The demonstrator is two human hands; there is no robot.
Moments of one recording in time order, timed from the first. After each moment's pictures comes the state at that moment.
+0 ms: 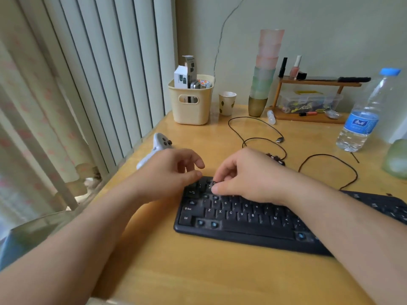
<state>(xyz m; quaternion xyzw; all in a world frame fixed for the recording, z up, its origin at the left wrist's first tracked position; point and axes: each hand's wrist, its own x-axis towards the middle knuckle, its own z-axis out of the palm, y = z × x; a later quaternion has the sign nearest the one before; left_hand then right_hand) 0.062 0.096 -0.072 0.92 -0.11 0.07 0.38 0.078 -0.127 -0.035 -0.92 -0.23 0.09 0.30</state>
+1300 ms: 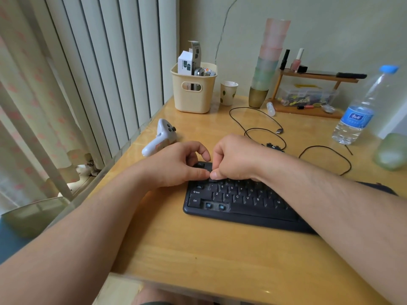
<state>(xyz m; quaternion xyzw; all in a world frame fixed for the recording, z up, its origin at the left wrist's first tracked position) 0.071 0.105 -0.087 0.89 -0.14 -0.03 0.43 0.079 -0.081 -0.029 -0.96 -0.16 0.12 0.18</state>
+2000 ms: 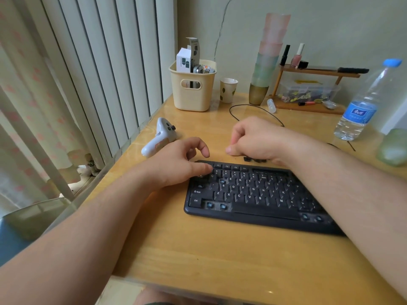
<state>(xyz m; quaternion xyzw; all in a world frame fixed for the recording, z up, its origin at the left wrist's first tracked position) 0.072 0.101 -0.088 0.89 -0.10 0.00 0.45 0.103 -0.109 -0.014 -0.95 -0.12 0.09 0.27</state>
